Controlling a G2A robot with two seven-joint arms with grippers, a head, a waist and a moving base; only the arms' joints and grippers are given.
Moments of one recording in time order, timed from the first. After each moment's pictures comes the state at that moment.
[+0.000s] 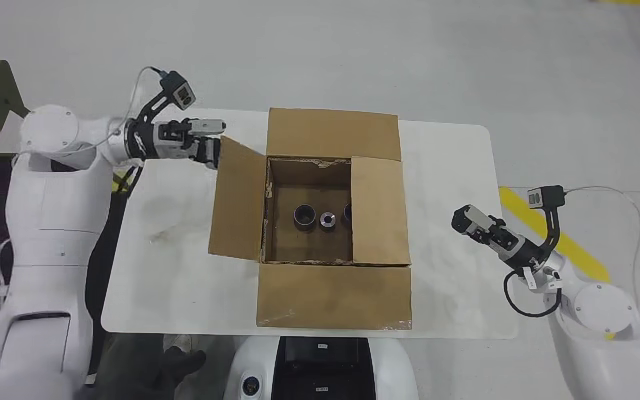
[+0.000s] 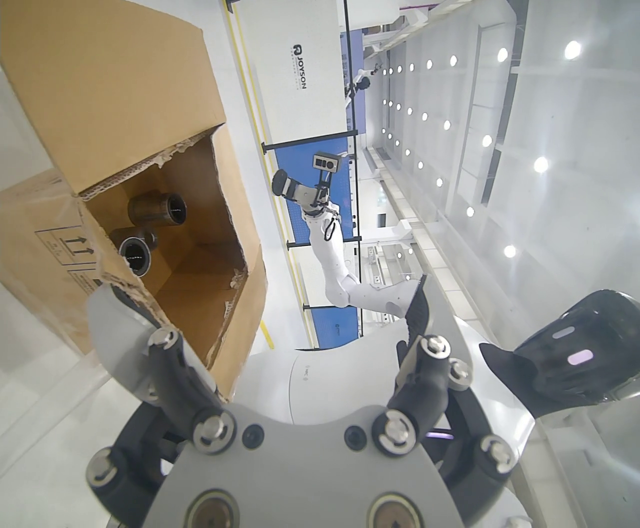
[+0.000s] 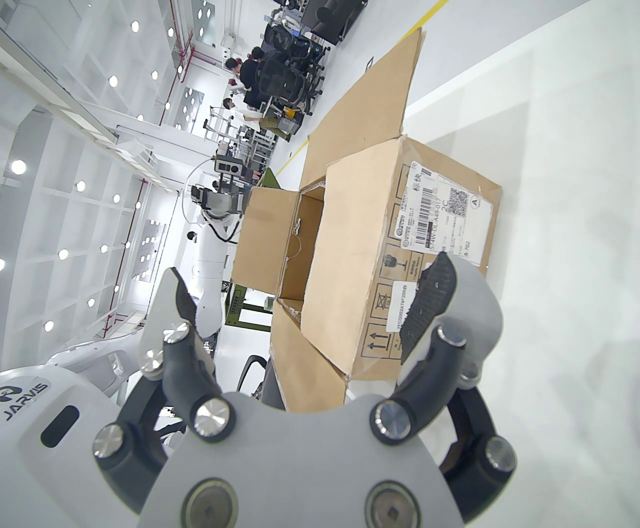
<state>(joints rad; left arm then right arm) 0.80 -0.92 -1.41 -1.28 -0.52 0.00 -1.53 -1.62 -1.04 1.67 -1.78 0.27 -0.38 0.83</state>
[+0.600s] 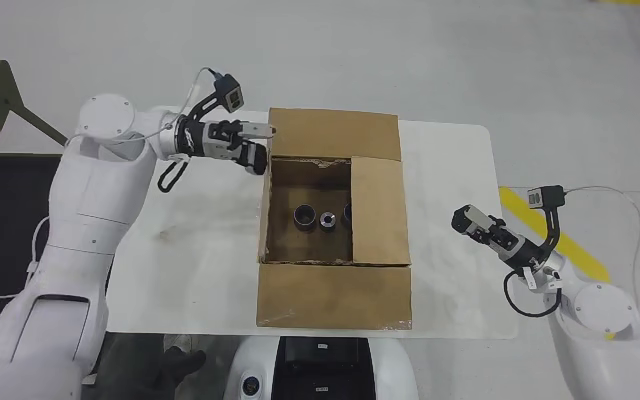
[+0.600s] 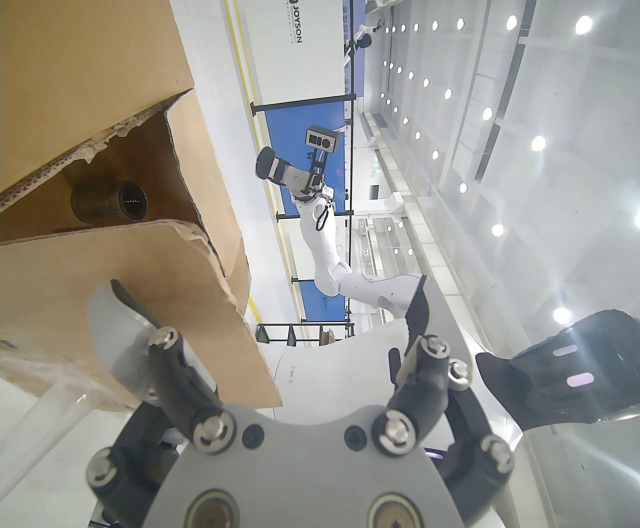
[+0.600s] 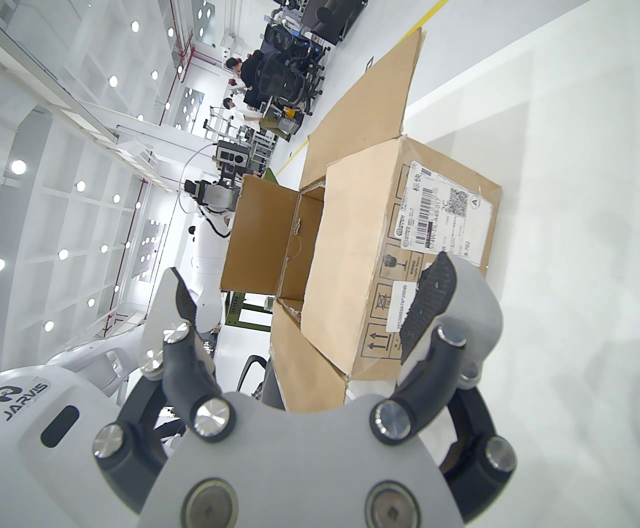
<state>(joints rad) 0.70 -0.97 -1.17 -1.28 -0.55 0.03 -1.46 -1.62 -1.04 1.67 -1.78 0.27 -0.38 0.83</state>
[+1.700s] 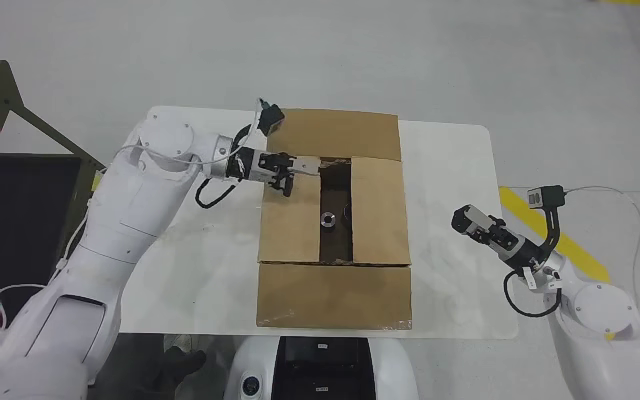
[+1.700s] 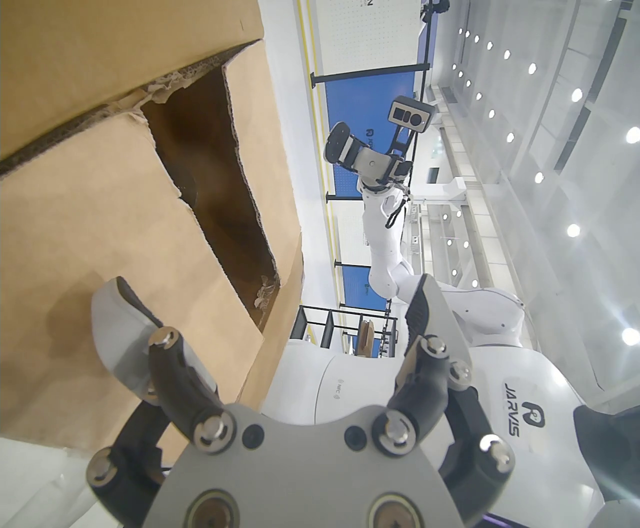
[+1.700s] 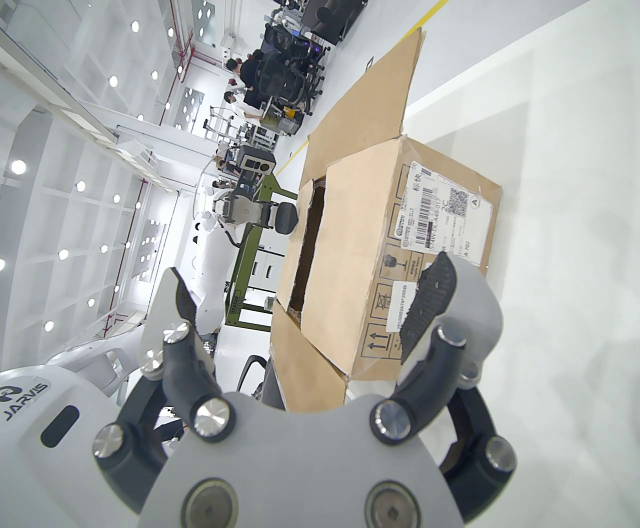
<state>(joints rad) 0.71 -0.99 -1.01 -1.35 -0.37 0.02 -1.35 -1.62 -1.04 1.67 -1.78 0.27 -0.38 0.83</state>
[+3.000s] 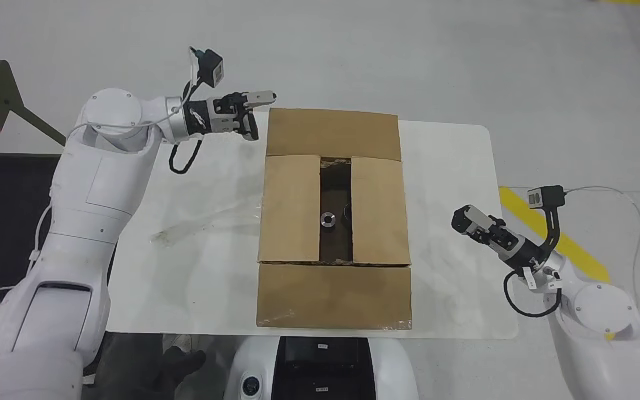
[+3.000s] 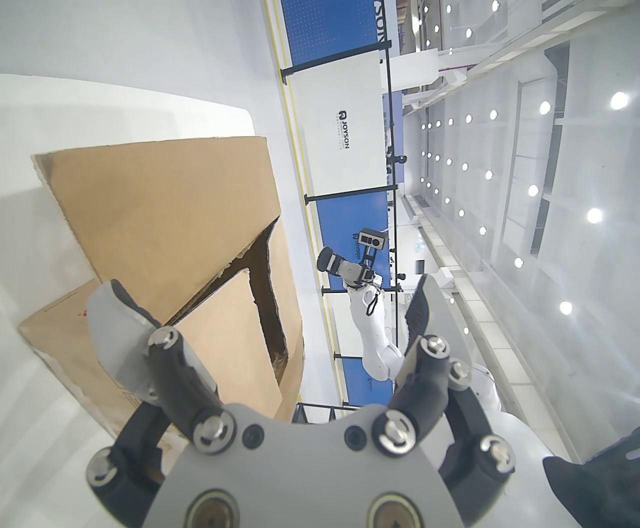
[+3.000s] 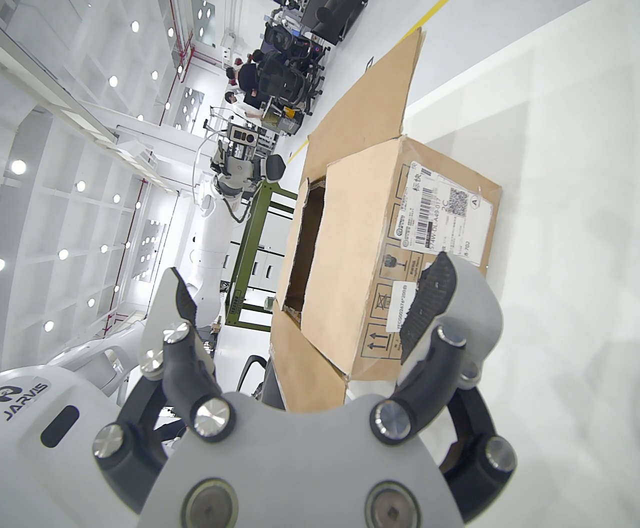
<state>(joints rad) 0.63 -0.98 -1.14 -1.16 -0.40 -0.06 -1.18 -1.62 -1.04 1.67 -1.78 0.27 -0.38 0.83</state>
